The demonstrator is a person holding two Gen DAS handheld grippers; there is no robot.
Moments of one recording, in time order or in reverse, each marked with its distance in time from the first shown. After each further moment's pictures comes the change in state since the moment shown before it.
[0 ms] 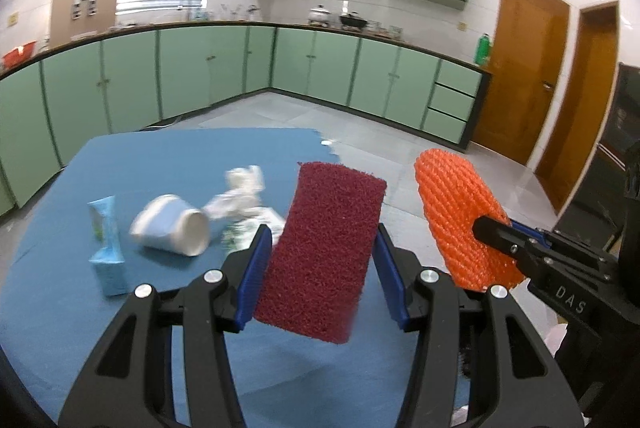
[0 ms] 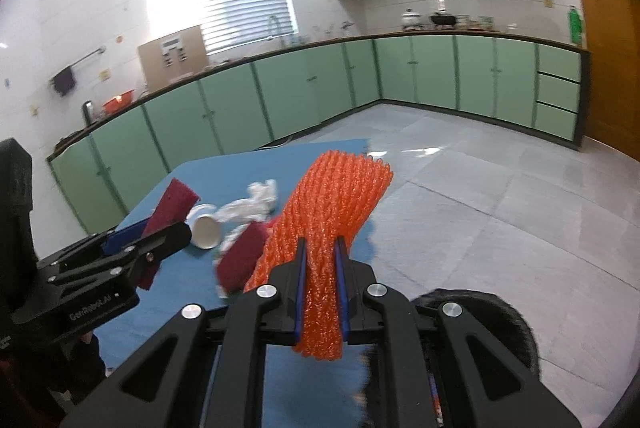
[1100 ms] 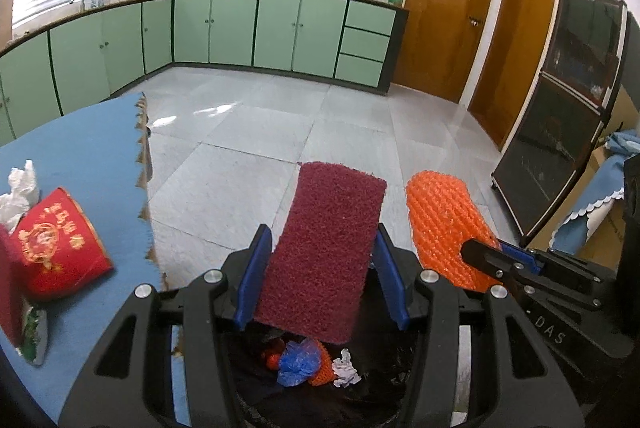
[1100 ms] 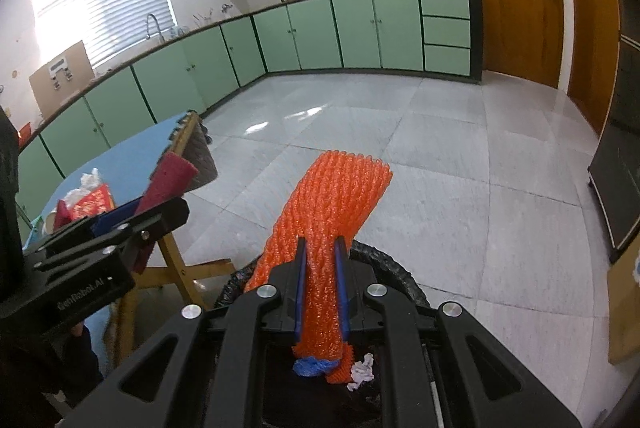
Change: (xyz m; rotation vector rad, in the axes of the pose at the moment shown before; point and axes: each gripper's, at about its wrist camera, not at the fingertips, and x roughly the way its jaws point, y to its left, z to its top) left arm 0.146 -0.163 -0.037 0.172 0.160 -0.244; right arm 0.007 -0.175 -0.064 0.218 0.110 -0.290
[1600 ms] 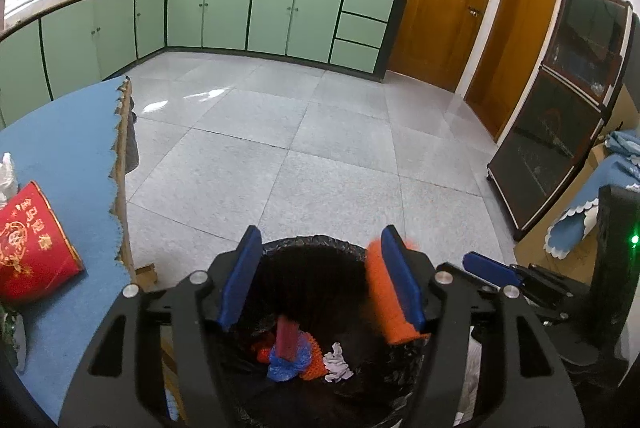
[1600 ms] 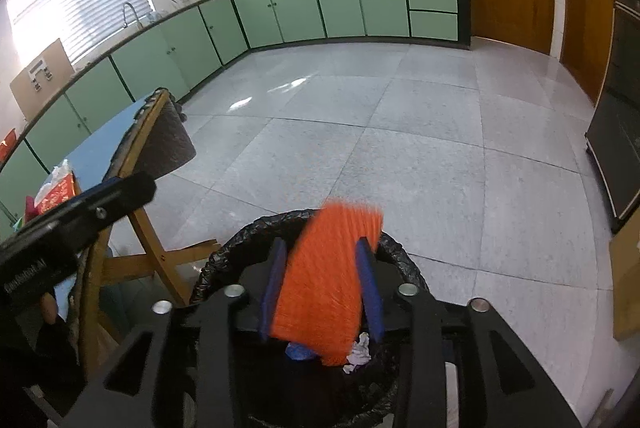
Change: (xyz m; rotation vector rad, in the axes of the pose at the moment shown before) left arm 0.019 0.010 0.009 -0.023 0.042 -0.029; right arm 0.029 -0.023 -0.006 0.057 0.093 -0.042
